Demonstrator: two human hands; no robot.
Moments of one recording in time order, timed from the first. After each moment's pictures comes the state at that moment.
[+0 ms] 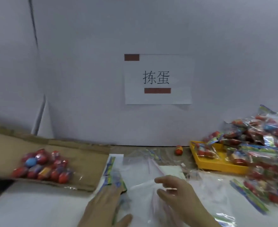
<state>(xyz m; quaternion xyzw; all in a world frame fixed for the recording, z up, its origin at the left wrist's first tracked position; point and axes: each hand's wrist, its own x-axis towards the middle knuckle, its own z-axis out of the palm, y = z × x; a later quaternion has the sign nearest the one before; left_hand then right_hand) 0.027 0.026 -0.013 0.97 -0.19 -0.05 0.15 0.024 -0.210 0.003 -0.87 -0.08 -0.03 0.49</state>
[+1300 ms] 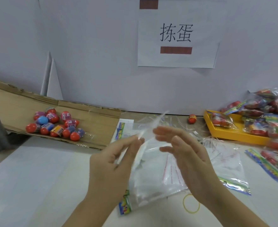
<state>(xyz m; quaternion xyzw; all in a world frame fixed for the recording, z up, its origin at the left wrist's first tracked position) -0.032 -0.005 0.022 0.72 -0.11 0.32 0.60 -0.014 -0.167 0.033 -0.66 -0.22 -0.08 0.71</state>
